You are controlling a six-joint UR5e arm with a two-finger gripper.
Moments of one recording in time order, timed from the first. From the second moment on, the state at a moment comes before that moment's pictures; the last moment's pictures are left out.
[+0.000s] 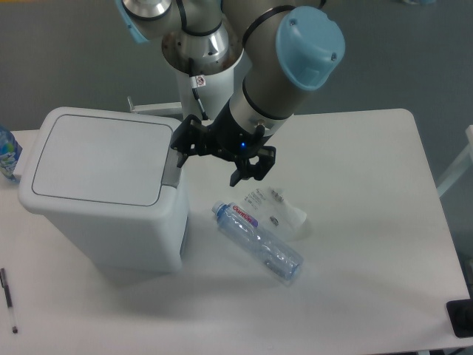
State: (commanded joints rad) arm 2.44 -1.86 -1.22 -1.81 1.16 0.64
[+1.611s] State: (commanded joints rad) arm 2.44 -1.86 -1.25 -1.81 1.17 0.62
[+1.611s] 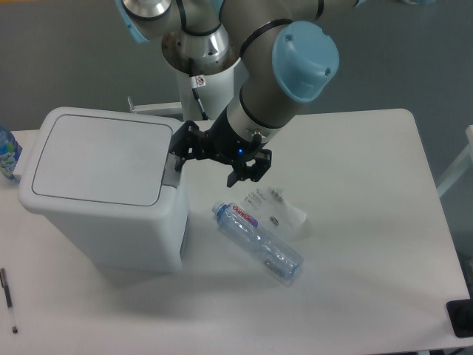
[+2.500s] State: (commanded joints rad) arm 2.45 -1.85 -1.23 -1.78 1.17 0.63
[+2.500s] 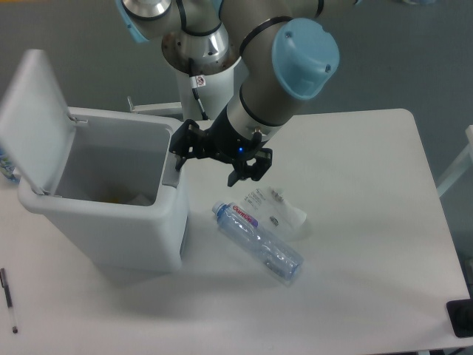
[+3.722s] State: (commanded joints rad) arm 2.65 -1.95 -1.25 -1.53 1.43 1.20
